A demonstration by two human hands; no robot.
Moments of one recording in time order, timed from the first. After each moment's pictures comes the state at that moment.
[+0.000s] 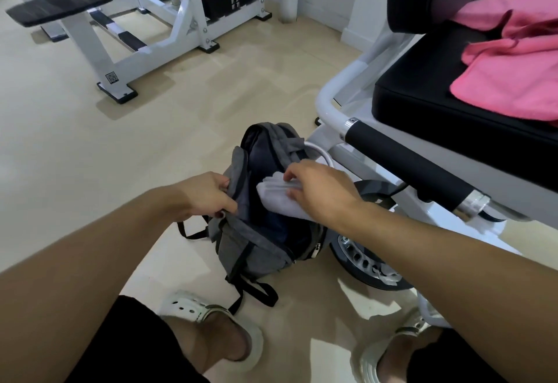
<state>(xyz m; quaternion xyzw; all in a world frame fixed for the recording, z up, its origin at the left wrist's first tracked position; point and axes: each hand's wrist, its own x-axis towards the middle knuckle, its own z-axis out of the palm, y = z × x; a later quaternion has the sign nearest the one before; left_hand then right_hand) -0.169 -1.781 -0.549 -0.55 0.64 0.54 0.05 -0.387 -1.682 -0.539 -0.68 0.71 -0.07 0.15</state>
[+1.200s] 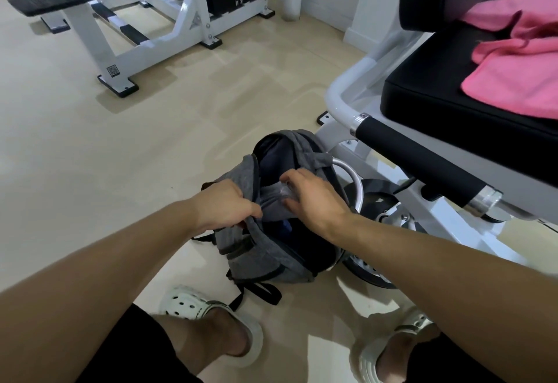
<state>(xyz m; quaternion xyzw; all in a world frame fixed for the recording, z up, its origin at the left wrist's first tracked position) -0.180 -1.745 -0.546 -0.57 0.68 0.46 0.04 -0.371 -1.677 -0.579 -0.67 0.70 -0.15 0.20</state>
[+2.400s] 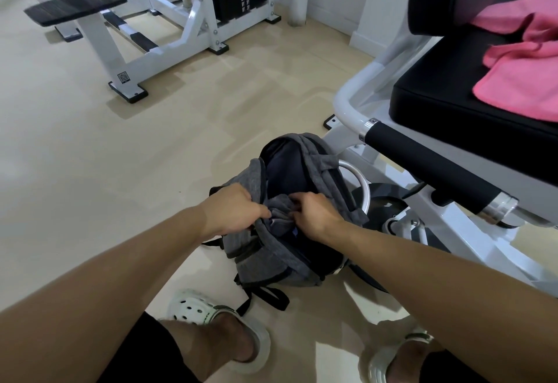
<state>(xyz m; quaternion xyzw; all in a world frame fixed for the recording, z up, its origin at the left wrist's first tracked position) -0.182 -1.740 -0.535 -0.59 0.67 0.44 0.05 -0.362 -1.691 -0.614 -0.57 0.75 -0.10 0.32</state>
